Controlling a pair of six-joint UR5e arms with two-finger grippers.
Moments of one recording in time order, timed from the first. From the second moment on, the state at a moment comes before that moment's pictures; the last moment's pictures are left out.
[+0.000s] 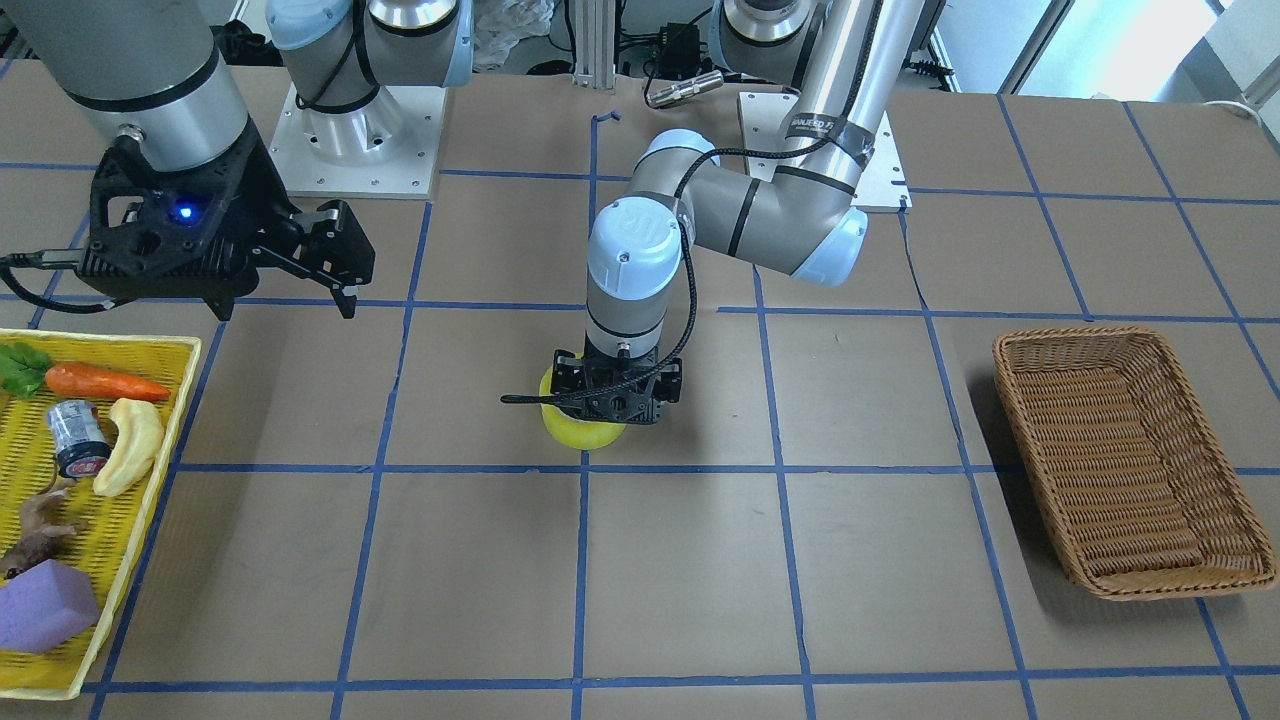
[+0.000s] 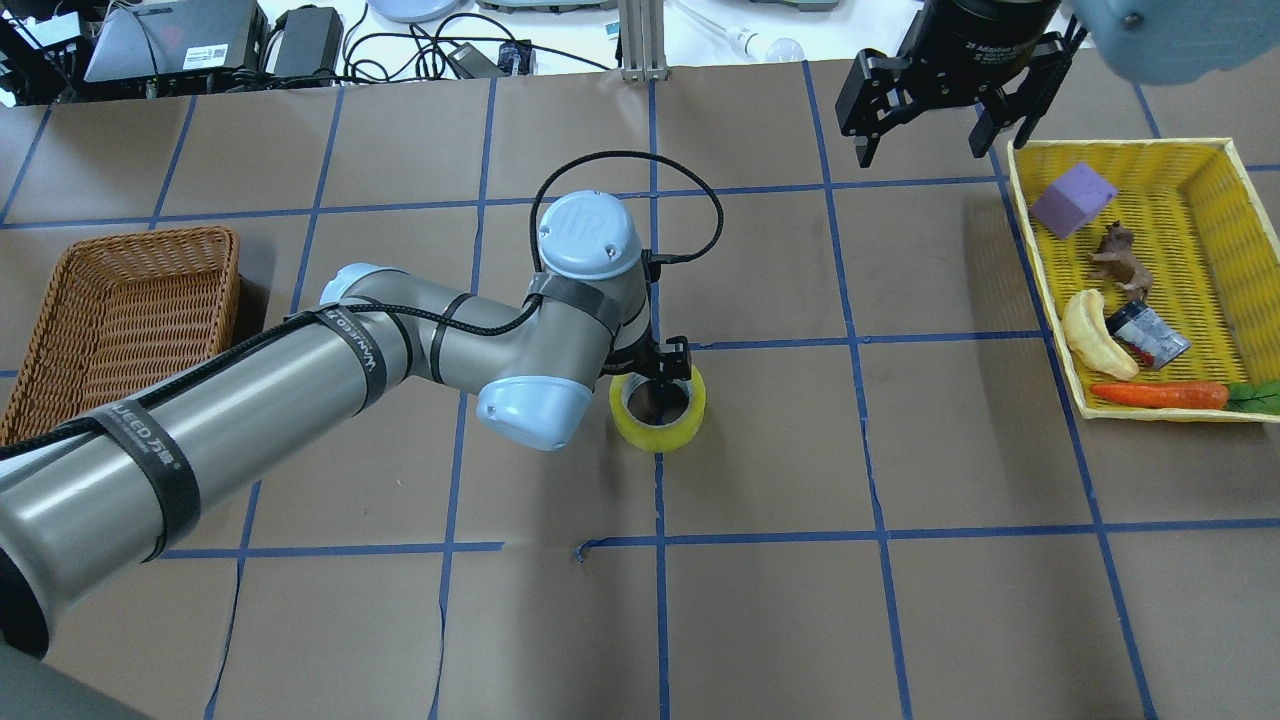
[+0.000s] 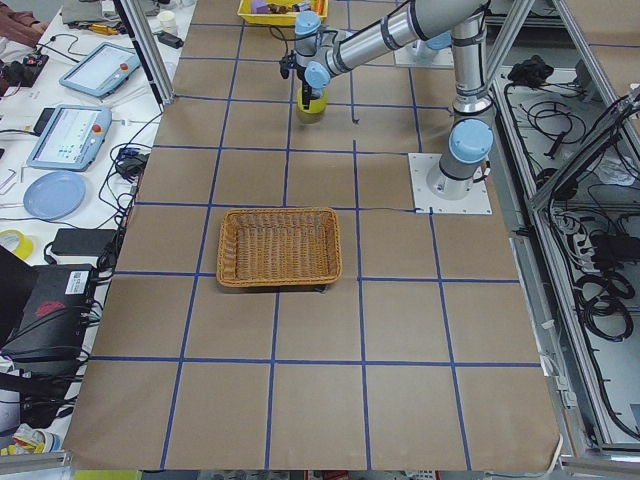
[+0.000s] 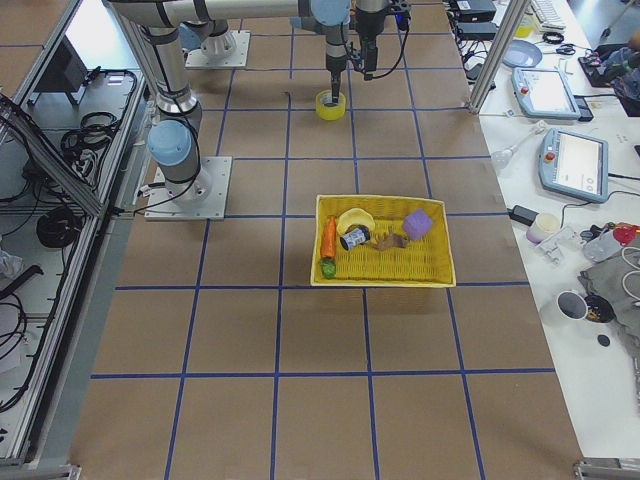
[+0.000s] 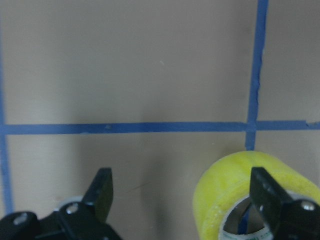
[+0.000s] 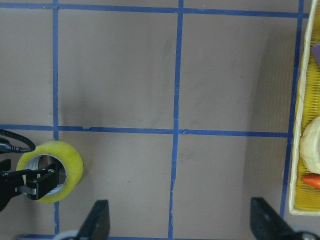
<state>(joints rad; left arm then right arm) -1.96 -2.00 -1.86 -0.84 1.55 -0.32 1.60 -1.45 1.41 -1.59 -1.58 -0.01</state>
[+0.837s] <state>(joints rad) -1.90 -1.98 -1.87 -0.79 1.55 -0.23 1.60 -1.45 1.41 -1.59 -1.58 -0.01</state>
